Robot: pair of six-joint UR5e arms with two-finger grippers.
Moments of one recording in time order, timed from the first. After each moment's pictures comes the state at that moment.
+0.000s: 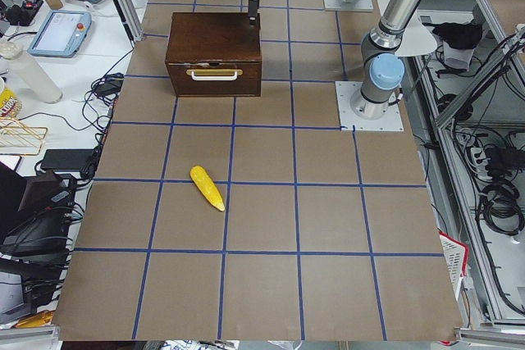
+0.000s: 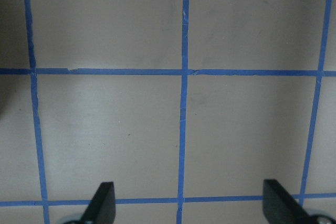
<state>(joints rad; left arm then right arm) -1.61 -1.53 -1.66 -1.50 1.62 0.06 1.65 -1.48 1.58 -1.62 -1.63 0.06</state>
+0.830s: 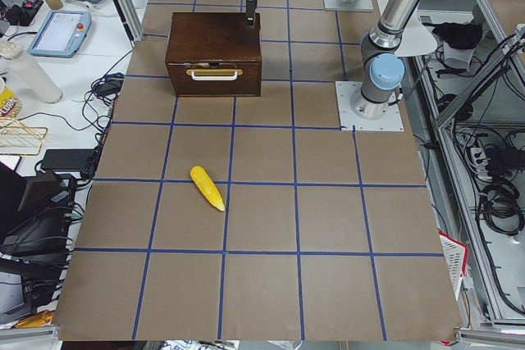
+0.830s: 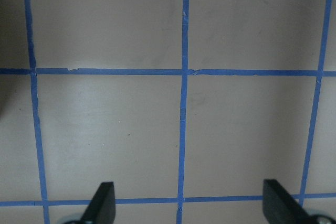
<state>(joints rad) -1.59 -1.54 -1.65 -1.48 1.59 0.06 1.65 -1.48 1.58 -1.62 -1.63 0.06</state>
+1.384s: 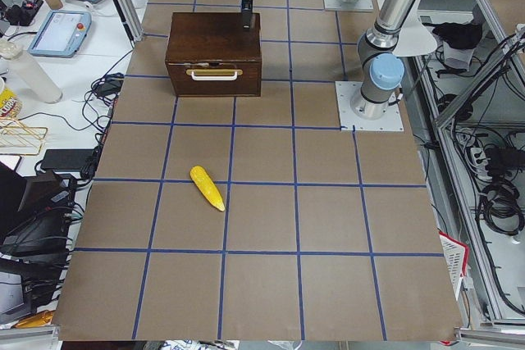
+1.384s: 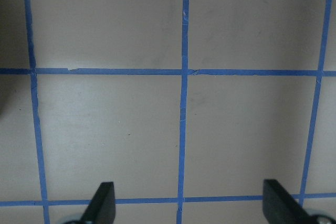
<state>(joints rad) -1.52 -1.55 -1.65 -1.47 1.56 0.07 1.65 -1.48 1.58 -1.63 -1.63 0.06</state>
